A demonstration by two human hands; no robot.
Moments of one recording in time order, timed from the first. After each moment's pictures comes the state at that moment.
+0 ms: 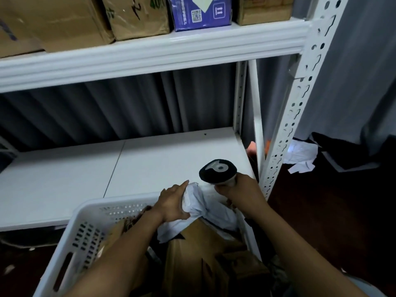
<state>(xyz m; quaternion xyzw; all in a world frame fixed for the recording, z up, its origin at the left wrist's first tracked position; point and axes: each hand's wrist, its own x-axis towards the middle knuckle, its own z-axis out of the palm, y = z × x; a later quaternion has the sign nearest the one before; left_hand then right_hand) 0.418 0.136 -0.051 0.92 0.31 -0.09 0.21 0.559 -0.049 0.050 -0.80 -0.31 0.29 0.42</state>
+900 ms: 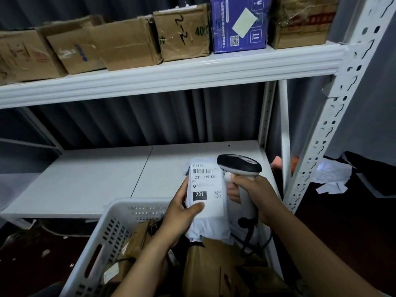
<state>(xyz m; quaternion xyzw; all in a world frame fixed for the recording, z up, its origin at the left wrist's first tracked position) 0.367 0.074 0.027 0.66 0.37 0.26 0.60 0.546 -0.024 0.065 -0.58 -0.23 0.43 0.65</state>
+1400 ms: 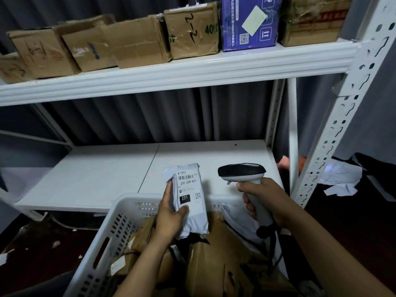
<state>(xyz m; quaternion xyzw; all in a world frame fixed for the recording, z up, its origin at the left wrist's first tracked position) 0.341 0.080 0.011 0.64 0.47 0.31 0.53 0.551 -0.042 0.072 -0.63 -0.27 0.47 0.56</state>
